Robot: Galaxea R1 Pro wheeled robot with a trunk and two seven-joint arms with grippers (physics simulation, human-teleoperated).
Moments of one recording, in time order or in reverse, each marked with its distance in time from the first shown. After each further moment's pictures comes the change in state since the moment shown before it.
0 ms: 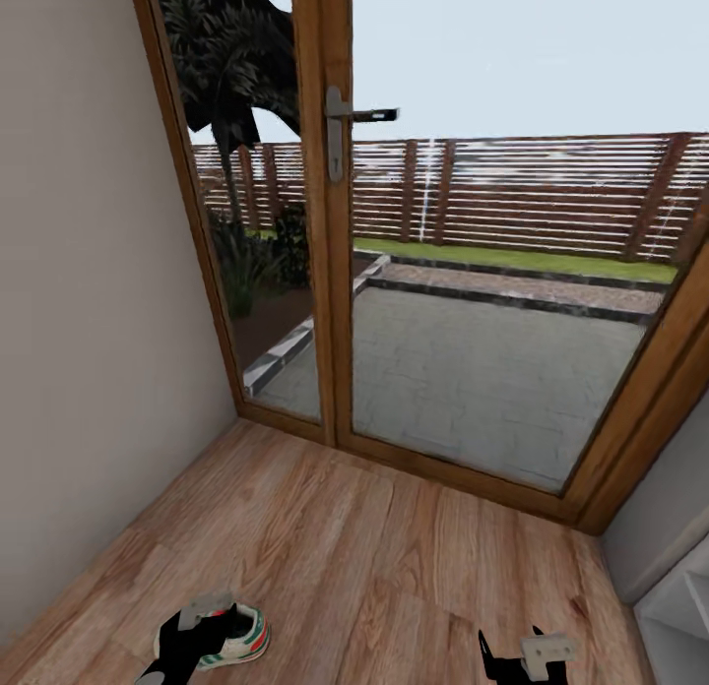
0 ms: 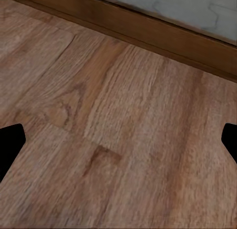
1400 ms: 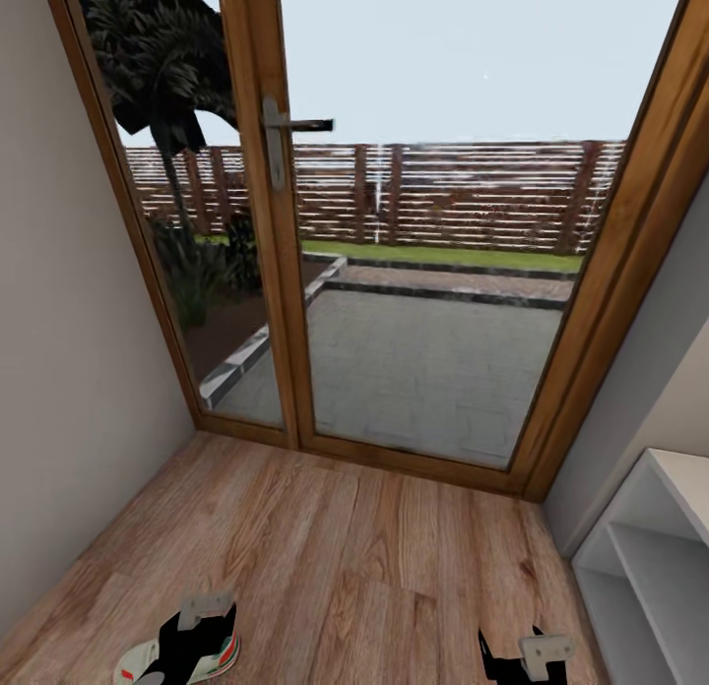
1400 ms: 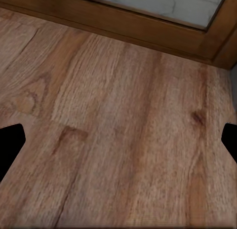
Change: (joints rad) left arm -0.001 0.000 0.003 0.003 -0.001 0.003 0.000; right arm 0.000 -0.001 0.001 0.000 0.000 0.002 0.003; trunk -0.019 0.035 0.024
